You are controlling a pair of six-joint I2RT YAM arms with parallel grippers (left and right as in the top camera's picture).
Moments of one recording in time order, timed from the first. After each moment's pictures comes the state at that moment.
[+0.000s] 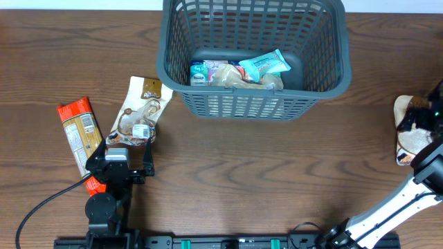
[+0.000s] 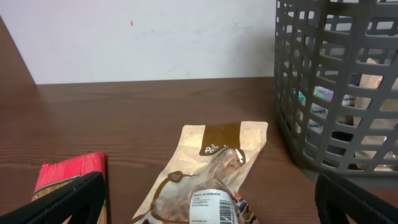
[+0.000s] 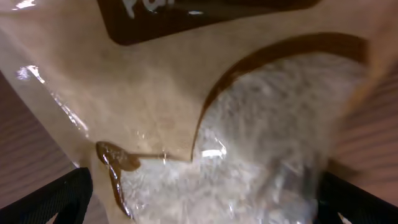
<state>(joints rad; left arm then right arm) -0.02 0.02 0.02 -0.11 -0.01 0.04 -0.77 2.29 1.82 -1.09 0.02 -0.40</state>
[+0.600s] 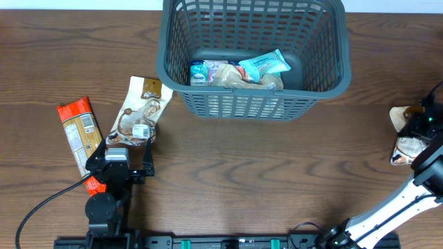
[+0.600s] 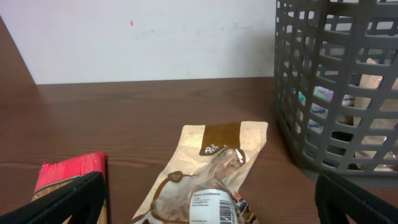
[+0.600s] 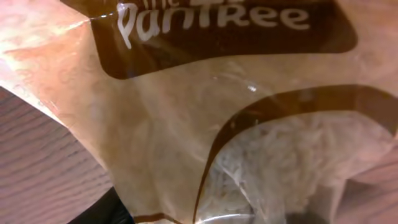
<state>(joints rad) -0.02 0.02 0.02 -0.11 -0.01 0.04 -0.77 2.26 1.72 -1.03 -0.04 -0.39</state>
